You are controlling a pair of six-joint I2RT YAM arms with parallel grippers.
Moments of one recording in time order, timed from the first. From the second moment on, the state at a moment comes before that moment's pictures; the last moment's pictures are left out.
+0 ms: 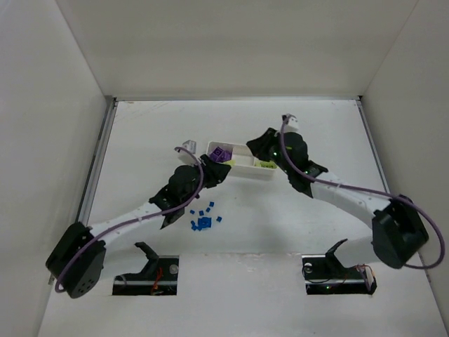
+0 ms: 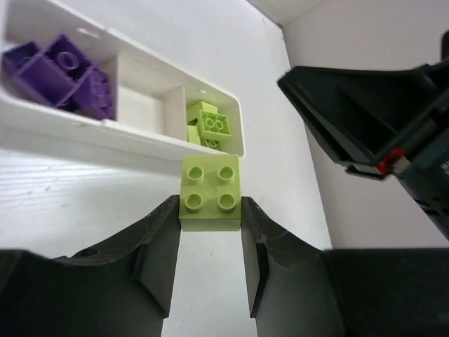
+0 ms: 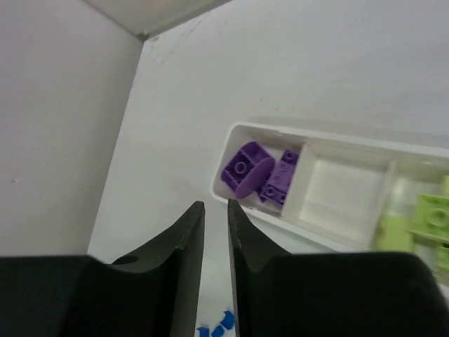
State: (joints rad) left arm -0.70 1.06 0.44 0.42 -0.15 -0.92; right arm 0.64 1.45 0.93 0.27 0.12 0.75
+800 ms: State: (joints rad) left arm -0.80 1.94 1.27 0.17 -0.08 -0.61; right arm 0.42 0.94 0.42 0.28 0.28 0.77
